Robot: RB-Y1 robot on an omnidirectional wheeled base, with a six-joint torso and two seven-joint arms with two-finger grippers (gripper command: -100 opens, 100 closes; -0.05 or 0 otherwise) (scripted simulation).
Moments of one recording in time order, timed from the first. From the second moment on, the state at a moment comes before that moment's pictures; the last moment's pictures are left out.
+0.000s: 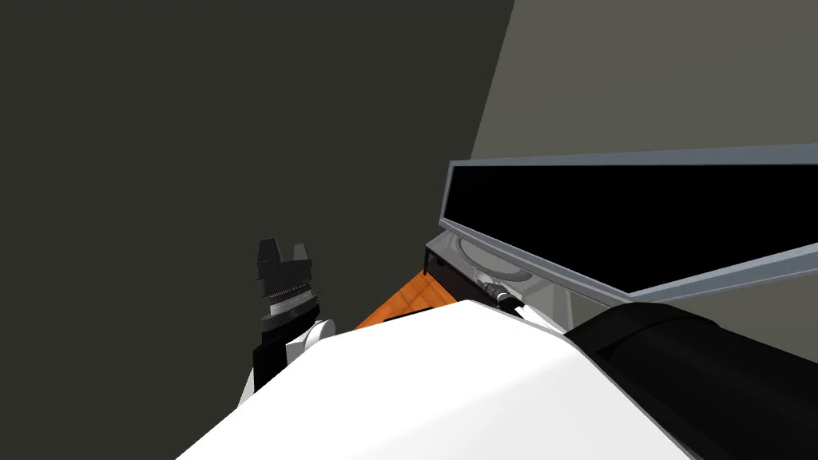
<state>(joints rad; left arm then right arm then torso) 0.54 0.02 0.05 -2.35 0.07 -0.49 -0.17 0.48 -0.50 -0.15 -1.27 0.66 -0.09 0.27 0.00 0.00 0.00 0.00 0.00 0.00</state>
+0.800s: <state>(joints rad) 0.54 0.02 0.05 -2.35 0.07 -0.49 -0.17 0.45 -0.54 -0.21 -1.05 0.80 0.00 0.34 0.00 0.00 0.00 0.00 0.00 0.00</state>
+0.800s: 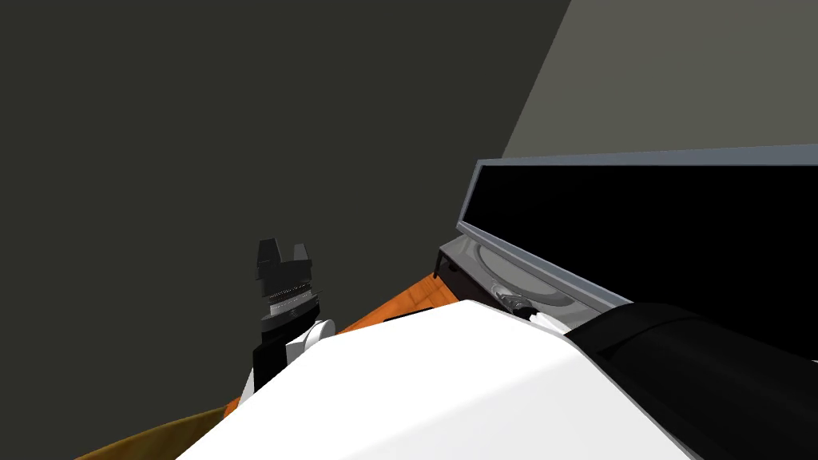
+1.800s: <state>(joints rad) 0.54 0.02 0.05 -2.35 0.07 -0.49 -0.17 0.46 -0.61 -0.21 -0.86 0.96 0.15 0.40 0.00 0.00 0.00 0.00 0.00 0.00</state>
